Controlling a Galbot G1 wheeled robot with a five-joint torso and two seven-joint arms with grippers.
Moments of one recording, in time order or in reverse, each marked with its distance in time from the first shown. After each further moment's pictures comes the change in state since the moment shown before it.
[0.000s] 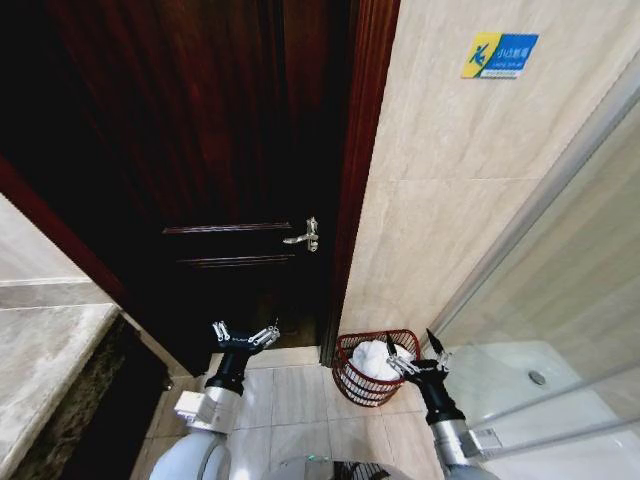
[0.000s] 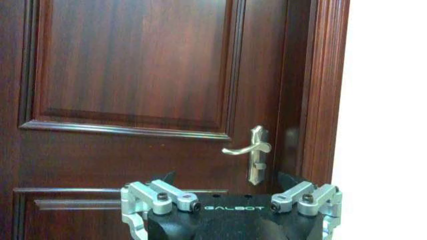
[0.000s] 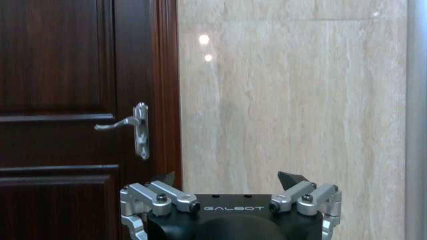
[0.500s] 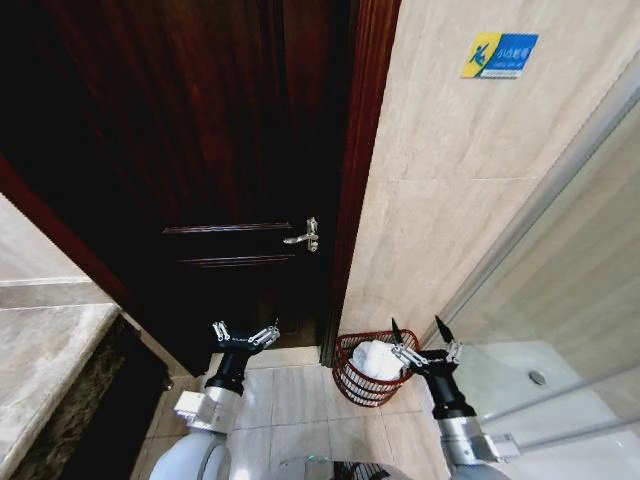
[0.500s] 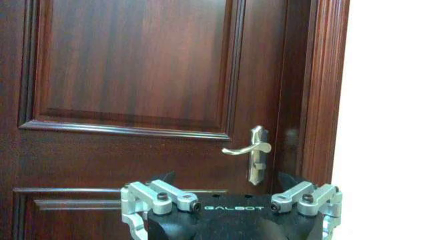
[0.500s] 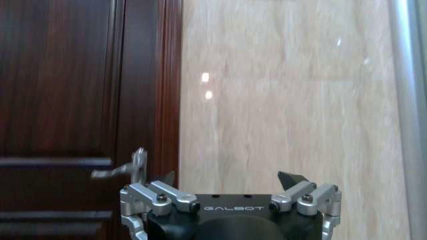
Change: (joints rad) left arm 0.000 0.000 0.000 0.000 0.000 0.000 0.000; right arm 0.014 0.014 0.018 0.085 0.011 0.062 -0.007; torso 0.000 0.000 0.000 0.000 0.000
